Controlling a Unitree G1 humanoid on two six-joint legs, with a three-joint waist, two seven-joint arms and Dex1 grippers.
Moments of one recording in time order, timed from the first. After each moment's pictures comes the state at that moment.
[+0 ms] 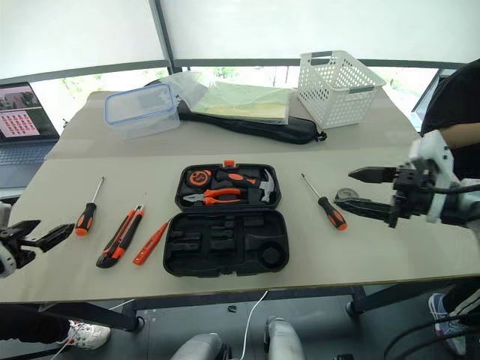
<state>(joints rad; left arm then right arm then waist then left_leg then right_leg) 0.04 0.85 0.62 -0.17 -0.56 0.90 -0.52 -0.37 -1.01 -0.28 -0.20 0.69 0.66 1.21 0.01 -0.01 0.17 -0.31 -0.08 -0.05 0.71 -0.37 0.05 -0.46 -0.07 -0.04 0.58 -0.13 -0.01</state>
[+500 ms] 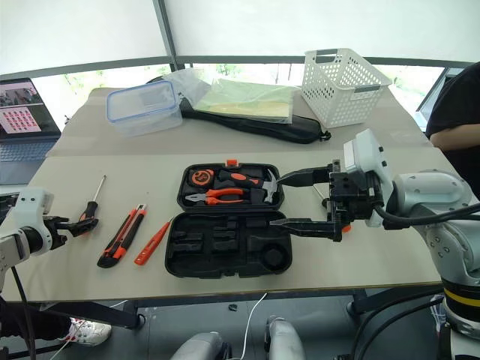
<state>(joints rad) -0.30 0.88 0.33 0.33 -0.38 0.76 -0.56 -0.47 -0.92 -0.17 -0.46 0.81 0.72 1.13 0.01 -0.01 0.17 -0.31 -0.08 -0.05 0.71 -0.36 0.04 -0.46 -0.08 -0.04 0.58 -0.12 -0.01</state>
